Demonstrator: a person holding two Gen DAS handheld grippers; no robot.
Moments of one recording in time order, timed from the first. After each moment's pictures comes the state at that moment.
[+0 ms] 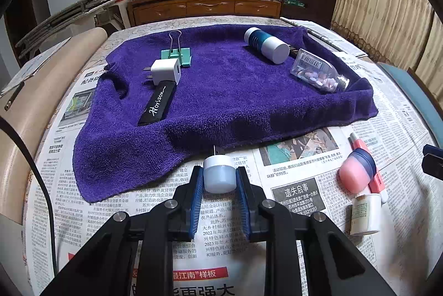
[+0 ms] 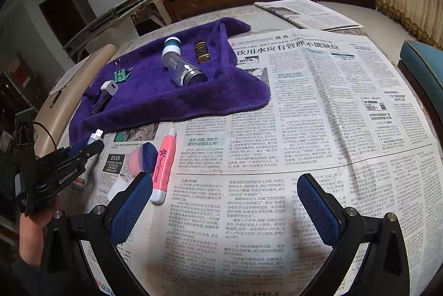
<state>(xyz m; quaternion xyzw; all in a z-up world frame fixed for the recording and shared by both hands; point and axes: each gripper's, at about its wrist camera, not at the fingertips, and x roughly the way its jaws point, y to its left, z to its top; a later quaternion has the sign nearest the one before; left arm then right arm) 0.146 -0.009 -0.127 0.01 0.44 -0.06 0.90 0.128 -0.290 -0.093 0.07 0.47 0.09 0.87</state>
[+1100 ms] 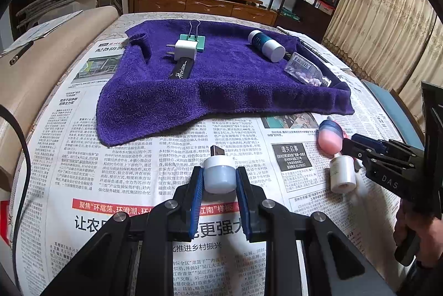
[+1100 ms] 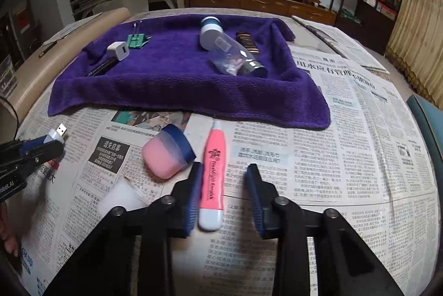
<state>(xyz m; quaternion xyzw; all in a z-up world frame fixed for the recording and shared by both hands) 0.102 0.029 -0.126 -0.06 0.44 -0.10 0.89 0.145 -0.199 -0.126 -0.07 0.45 0.09 0.89</state>
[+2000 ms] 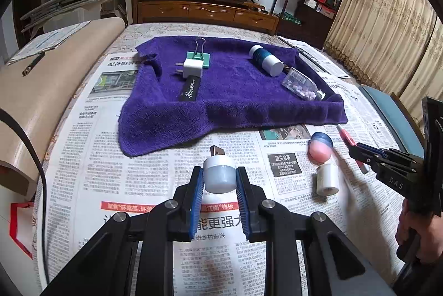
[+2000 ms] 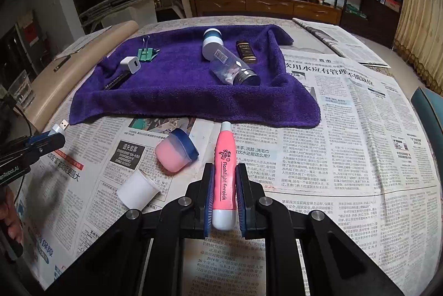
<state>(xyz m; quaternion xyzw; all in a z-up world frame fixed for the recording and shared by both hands) 0.092 0.040 -0.094 -0.06 0.43 -0.09 0.90 0.131 -0.223 -0.102 -0.02 0.45 0.12 0.89</state>
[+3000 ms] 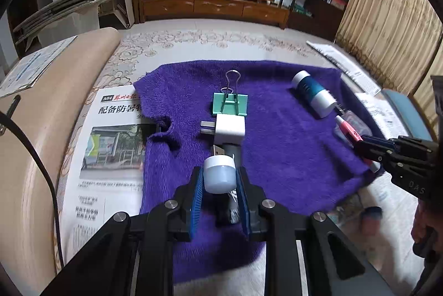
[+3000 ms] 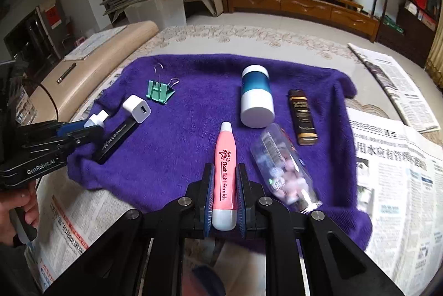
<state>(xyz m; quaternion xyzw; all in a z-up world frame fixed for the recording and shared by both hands) 0.229 0.061 -0.100 -0.03 0.45 -0.07 0.89 0.265 -0.160 -0.095 -0.05 0.47 0.20 0.86</state>
